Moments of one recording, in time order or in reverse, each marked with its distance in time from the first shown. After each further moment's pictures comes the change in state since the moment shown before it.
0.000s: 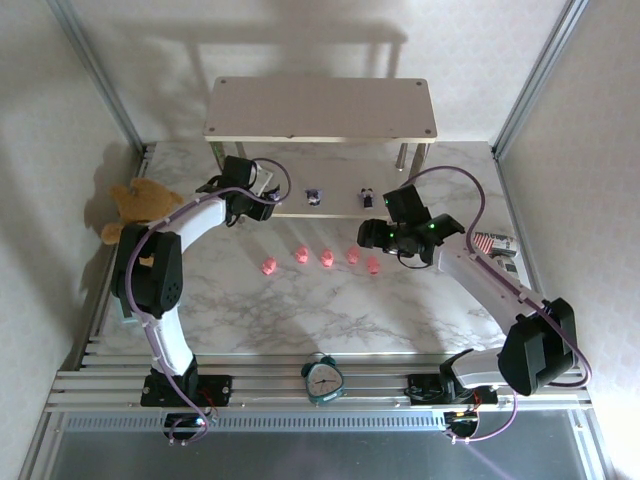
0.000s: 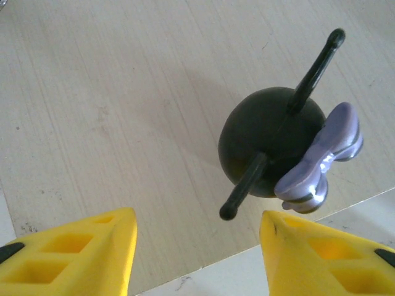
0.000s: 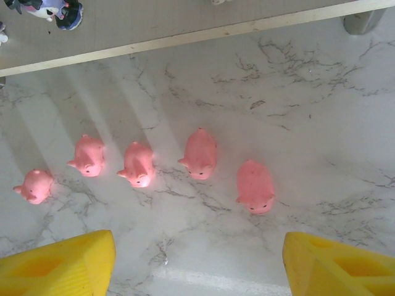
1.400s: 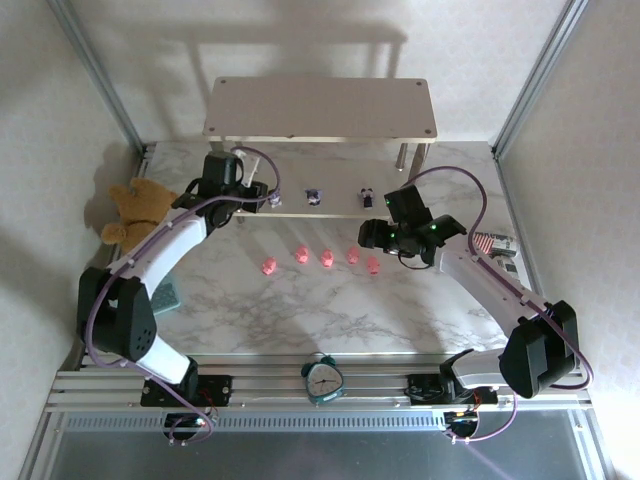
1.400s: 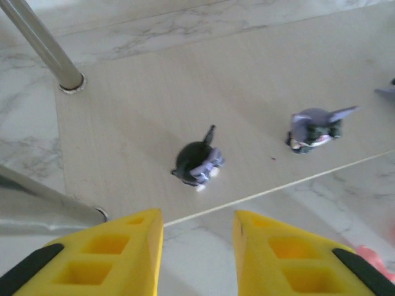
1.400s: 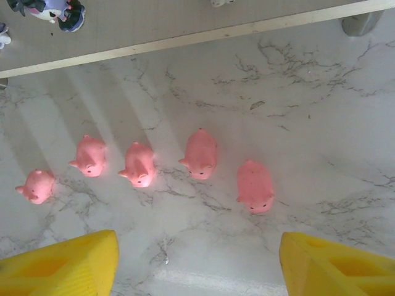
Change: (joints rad) left arm -0.065 -0.373 -0.154 0.053 0.003 -0.215; right arm 0.000 -0.007 -0.001 0.000 0.001 0.000
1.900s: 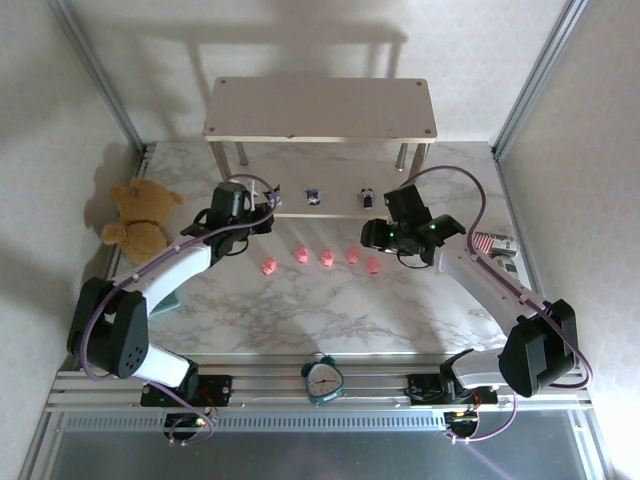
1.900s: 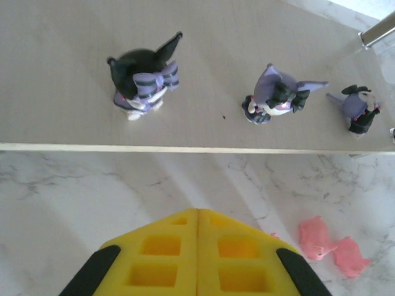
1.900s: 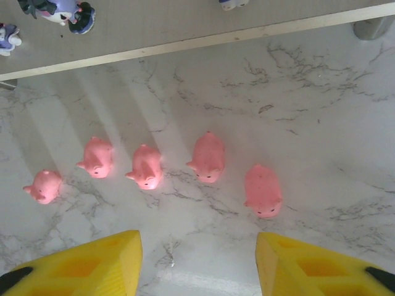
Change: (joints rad) left arm -0.049 -0.024 -0.253 0.235 0.069 -0.456; right arm 0.001 0.008 0.000 0.024 -0.020 -0.005
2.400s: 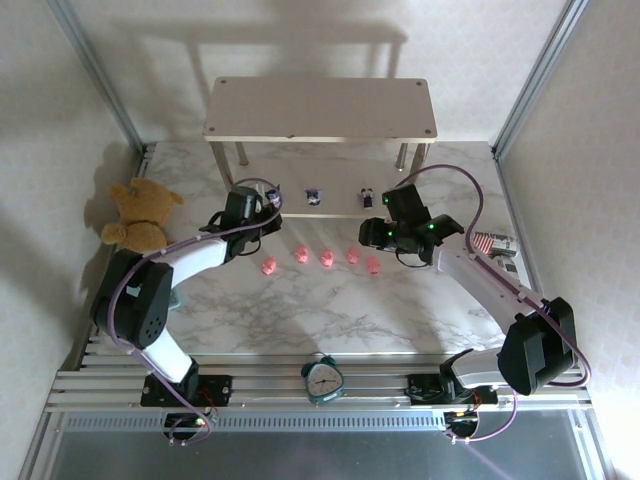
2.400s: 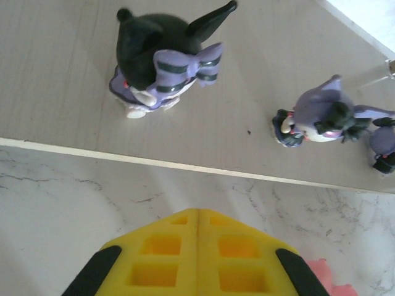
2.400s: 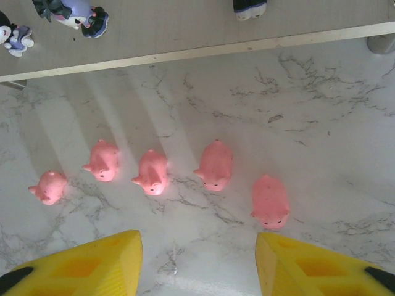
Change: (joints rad) left arm -0.005 0.183 -0.005 0.166 -0.012 -0.169; right arm 0.000 0.008 -0.005 0.034 -0.007 -0.033
